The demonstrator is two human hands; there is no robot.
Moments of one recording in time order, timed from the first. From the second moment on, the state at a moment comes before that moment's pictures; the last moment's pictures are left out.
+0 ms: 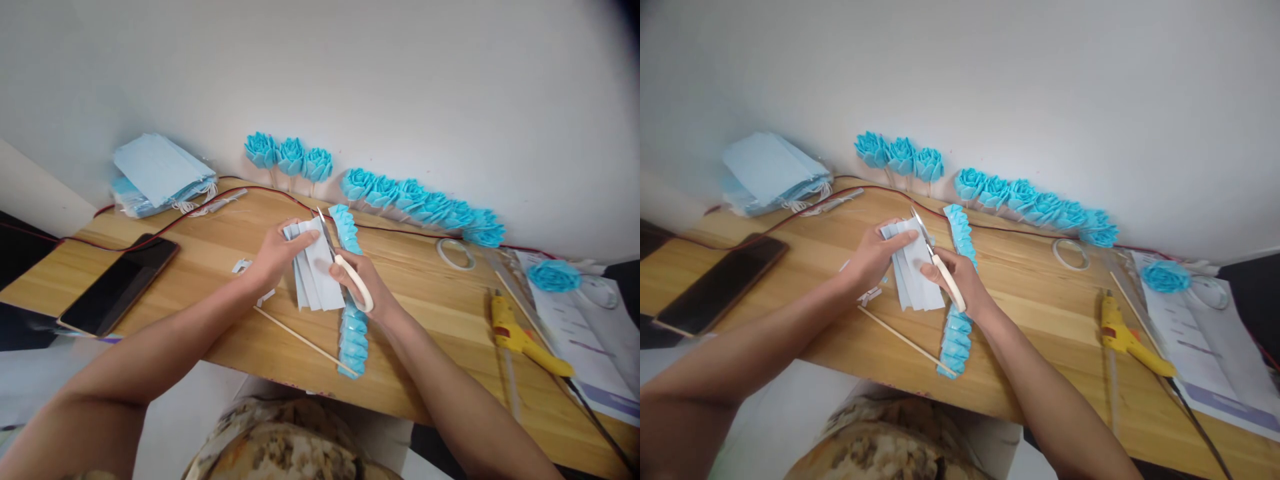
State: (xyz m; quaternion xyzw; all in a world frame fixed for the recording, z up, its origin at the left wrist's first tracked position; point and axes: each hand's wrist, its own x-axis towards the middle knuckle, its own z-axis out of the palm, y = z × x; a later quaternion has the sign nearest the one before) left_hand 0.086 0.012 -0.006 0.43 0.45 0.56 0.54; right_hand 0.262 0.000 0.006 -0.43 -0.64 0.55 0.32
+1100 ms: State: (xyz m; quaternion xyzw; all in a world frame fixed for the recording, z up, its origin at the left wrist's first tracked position) left_hand 0.085 0.013 -0.007 0.44 0.45 0.56 0.54; right_hand 0.259 0.002 0.003 -0.43 -0.64 0.55 0.32
